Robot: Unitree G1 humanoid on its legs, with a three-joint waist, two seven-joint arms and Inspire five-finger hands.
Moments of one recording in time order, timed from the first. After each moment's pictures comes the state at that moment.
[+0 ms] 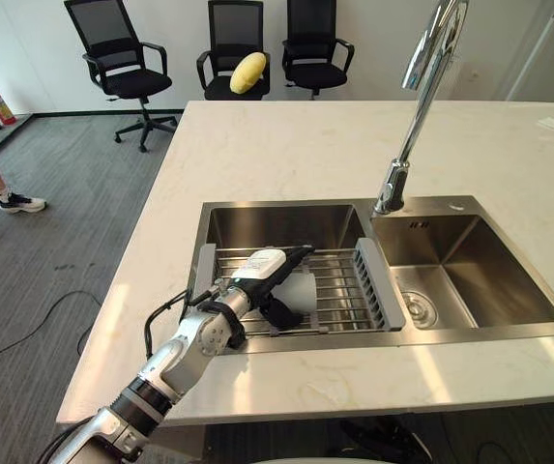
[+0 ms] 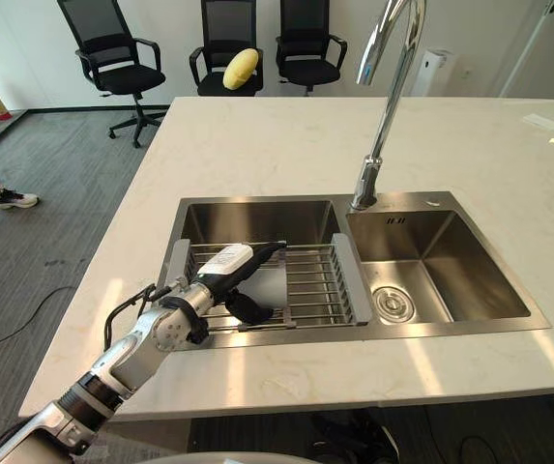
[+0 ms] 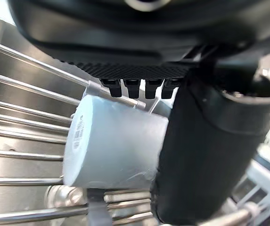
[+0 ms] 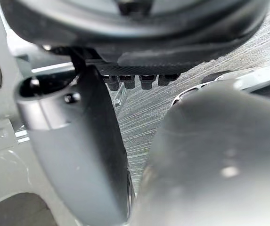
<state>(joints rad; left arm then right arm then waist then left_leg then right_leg) -0.29 0.48 -0.54 0.09 0.55 0.01 -0.18 0.27 -0.06 -0.30 0.92 0.15 -0.18 0.31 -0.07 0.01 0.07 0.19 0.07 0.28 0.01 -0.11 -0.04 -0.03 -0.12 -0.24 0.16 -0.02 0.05</state>
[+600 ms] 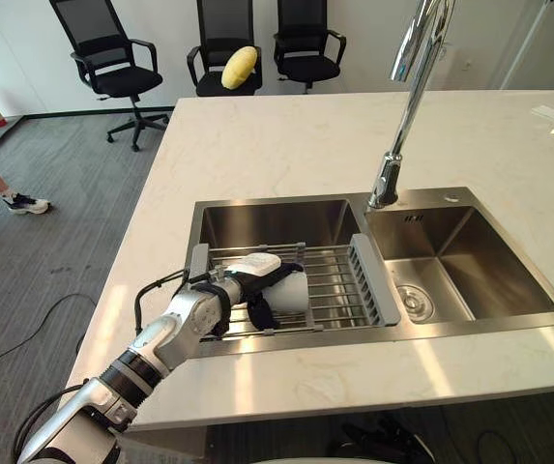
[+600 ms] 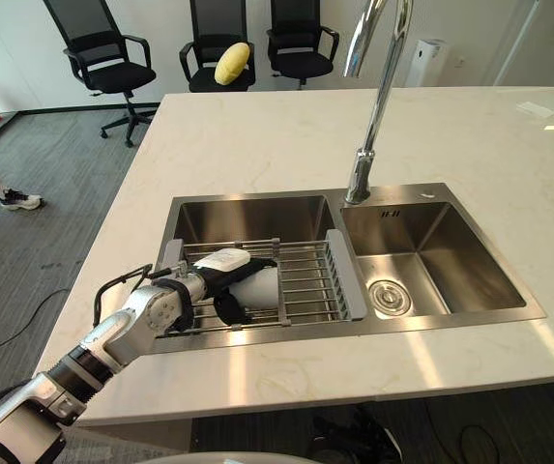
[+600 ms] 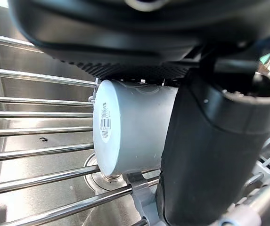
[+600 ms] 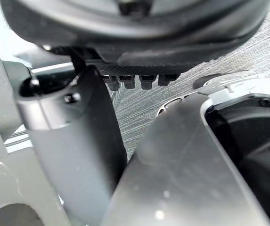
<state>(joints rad) -0.42 0.57 -0.59 0.14 0.55 0.02 -0.36 0.28 -0.07 -0.29 0.92 0.16 -0.16 0.31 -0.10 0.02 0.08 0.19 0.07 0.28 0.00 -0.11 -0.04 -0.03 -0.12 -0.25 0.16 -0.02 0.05</state>
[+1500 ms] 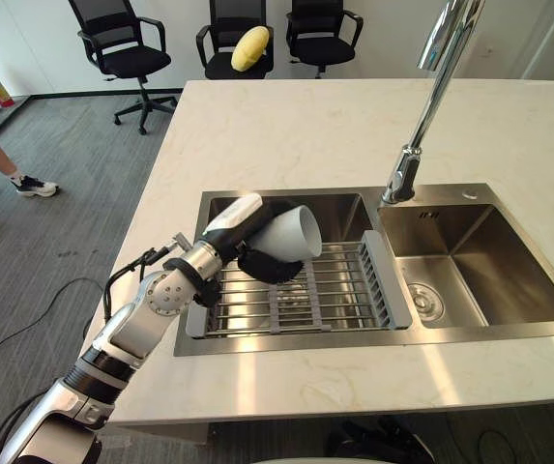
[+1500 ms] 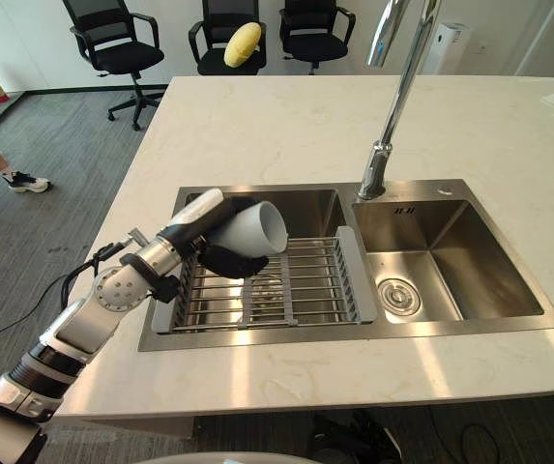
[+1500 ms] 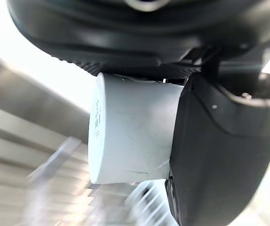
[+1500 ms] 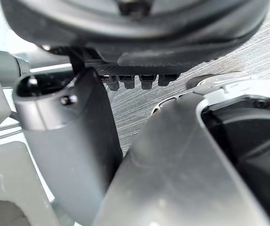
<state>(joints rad) -0.34 0.61 -0.29 -0.11 0.08 -0.17 -0.15 0.25 -0.09 -0.29 0.99 0.17 -0.20 0.33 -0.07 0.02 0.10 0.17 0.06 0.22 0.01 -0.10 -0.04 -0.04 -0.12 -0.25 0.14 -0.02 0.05</state>
